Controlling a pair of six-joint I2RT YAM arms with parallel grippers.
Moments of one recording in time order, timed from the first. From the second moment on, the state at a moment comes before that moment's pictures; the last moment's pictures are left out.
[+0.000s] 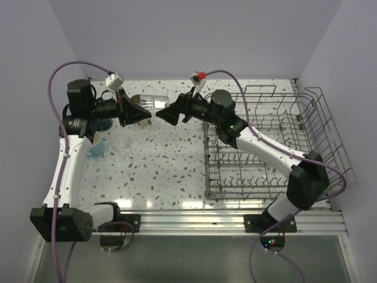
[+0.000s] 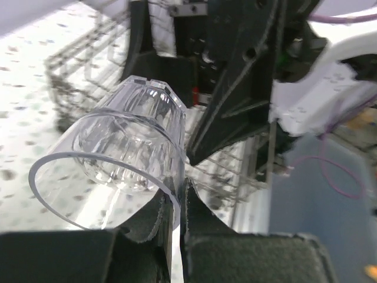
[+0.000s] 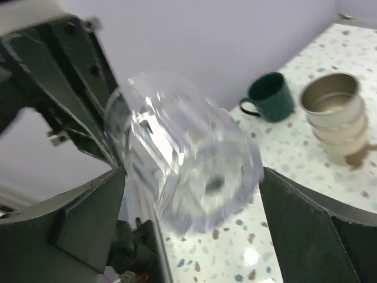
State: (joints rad) left arm 0.03 1.18 1.21 -0.30 1.30 -0.15; right arm 0.73 1.56 1.26 0.38 -0.45 0.65
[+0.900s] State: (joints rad) left arm -0.03 1.34 1.26 -1.14 0.15 0.77; right arm 0.73 1.48 1.27 0.02 -0.26 0.39
